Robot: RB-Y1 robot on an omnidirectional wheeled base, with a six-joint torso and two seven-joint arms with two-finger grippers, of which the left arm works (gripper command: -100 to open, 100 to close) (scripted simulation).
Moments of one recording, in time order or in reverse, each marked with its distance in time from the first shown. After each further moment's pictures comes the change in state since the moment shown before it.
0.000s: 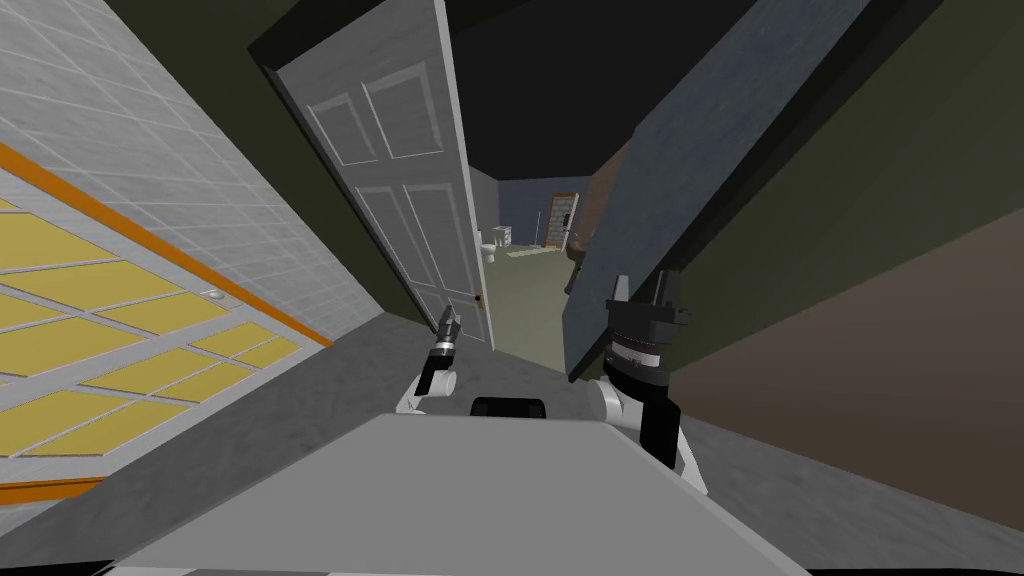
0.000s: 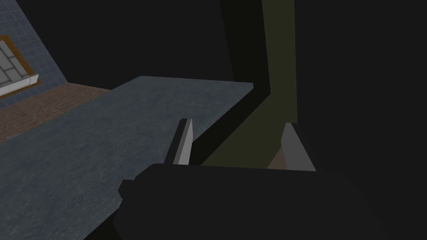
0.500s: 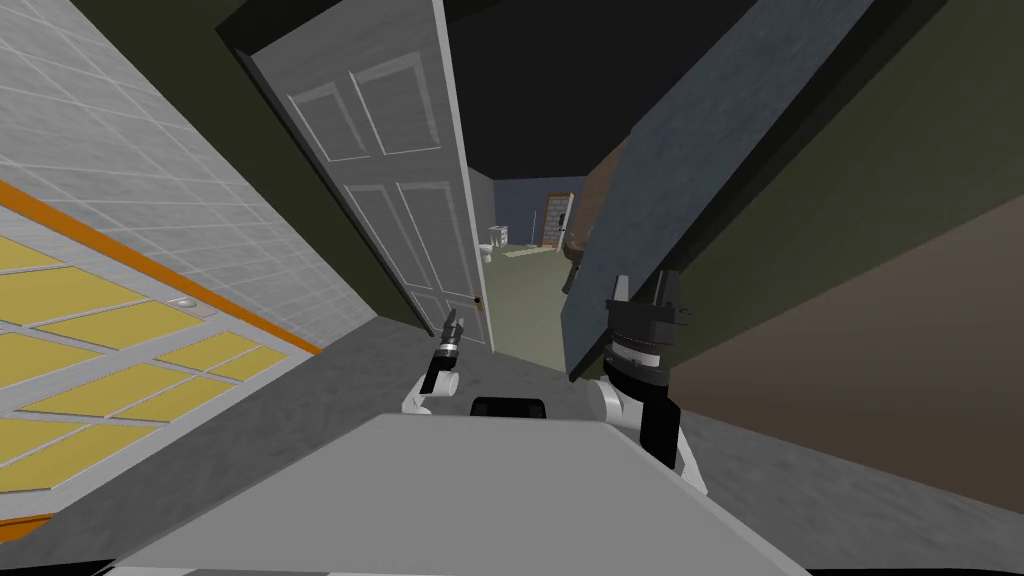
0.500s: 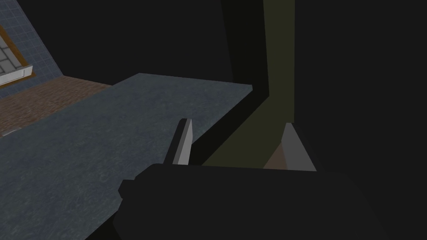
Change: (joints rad) arm -0.048 0.007 -0.008 0.126 -0.001 -0.026 0.001
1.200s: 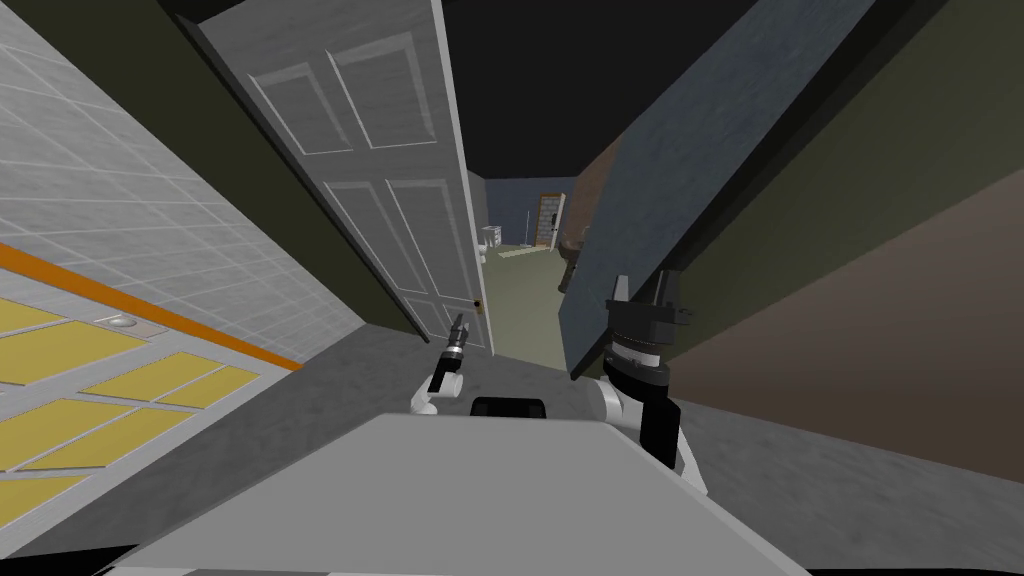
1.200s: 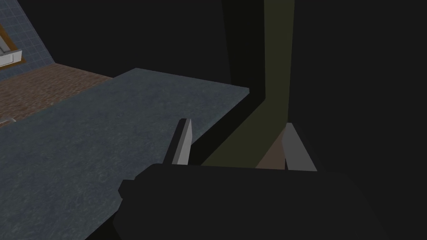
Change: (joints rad) arm -0.073 -0.004 -0.014 0.189 -0.004 -0.044 -0.005
